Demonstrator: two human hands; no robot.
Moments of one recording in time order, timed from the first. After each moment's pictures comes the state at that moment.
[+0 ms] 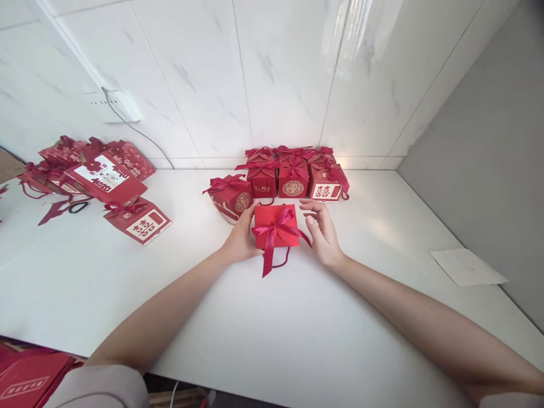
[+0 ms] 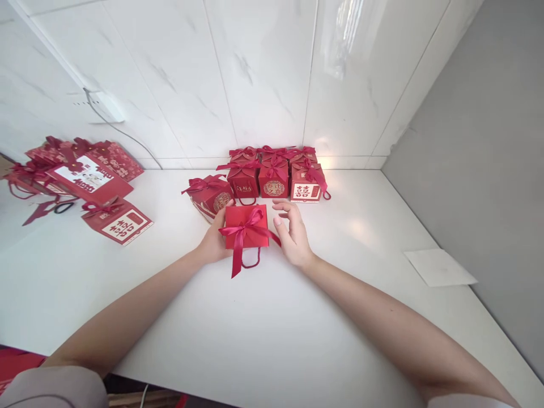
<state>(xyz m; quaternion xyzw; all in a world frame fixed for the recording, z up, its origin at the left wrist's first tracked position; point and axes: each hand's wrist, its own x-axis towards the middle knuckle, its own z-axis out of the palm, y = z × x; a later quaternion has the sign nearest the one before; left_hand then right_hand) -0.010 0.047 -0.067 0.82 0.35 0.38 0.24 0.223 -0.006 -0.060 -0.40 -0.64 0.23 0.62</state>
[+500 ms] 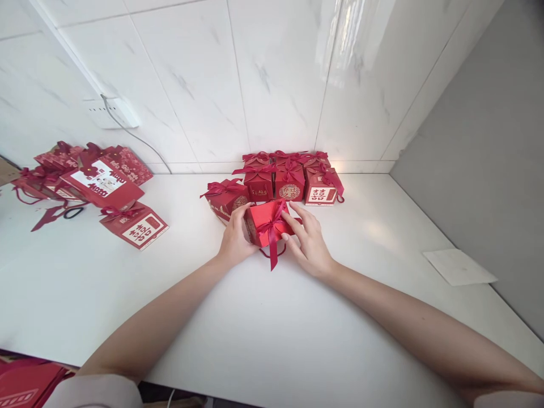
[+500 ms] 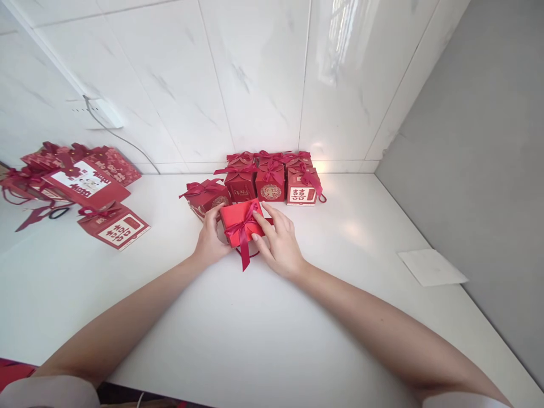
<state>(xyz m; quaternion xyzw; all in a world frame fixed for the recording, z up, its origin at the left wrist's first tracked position) -0.005 0.045 -0.063 0.80 0.39 0.44 0.12 0.211 -0.016 -0.059 -0.46 -0.77 0.03 0.44</state>
